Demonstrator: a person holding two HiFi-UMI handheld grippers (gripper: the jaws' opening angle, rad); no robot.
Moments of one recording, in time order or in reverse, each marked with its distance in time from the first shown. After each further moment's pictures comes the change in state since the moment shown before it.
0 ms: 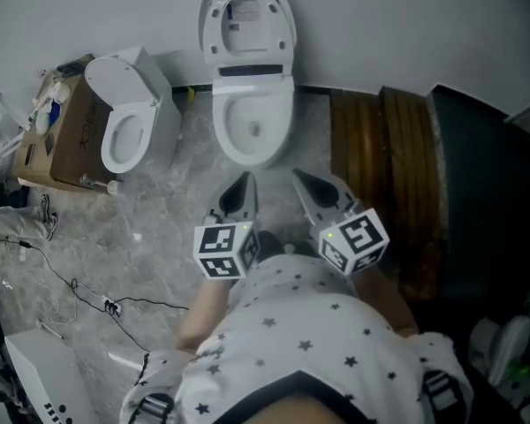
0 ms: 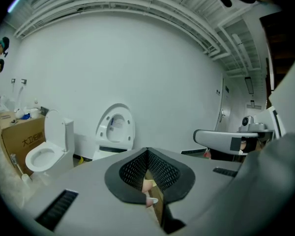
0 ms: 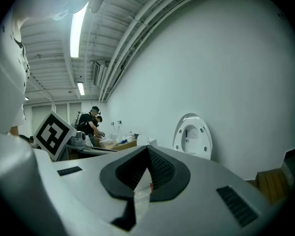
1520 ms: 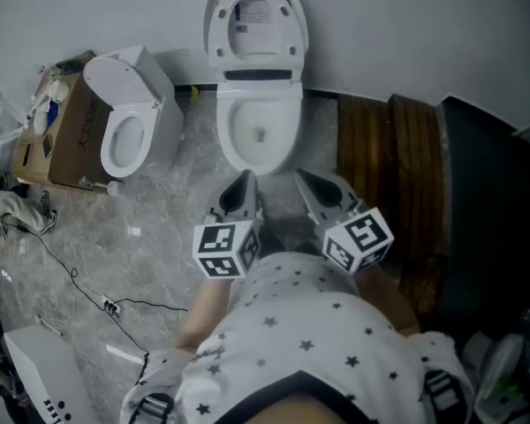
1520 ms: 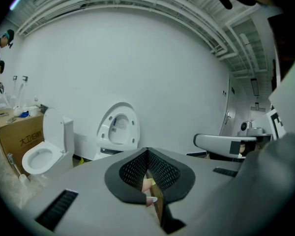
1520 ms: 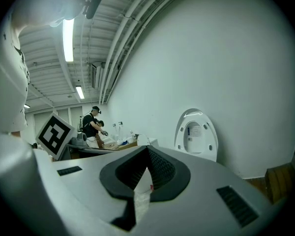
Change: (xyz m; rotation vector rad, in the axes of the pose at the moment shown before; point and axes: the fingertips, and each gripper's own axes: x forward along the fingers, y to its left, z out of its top) left arm 0.062 0.042 0.022 -0.024 0.006 0.025; right arm 0.066 -0.044 0.003 0.056 0.020 0.049
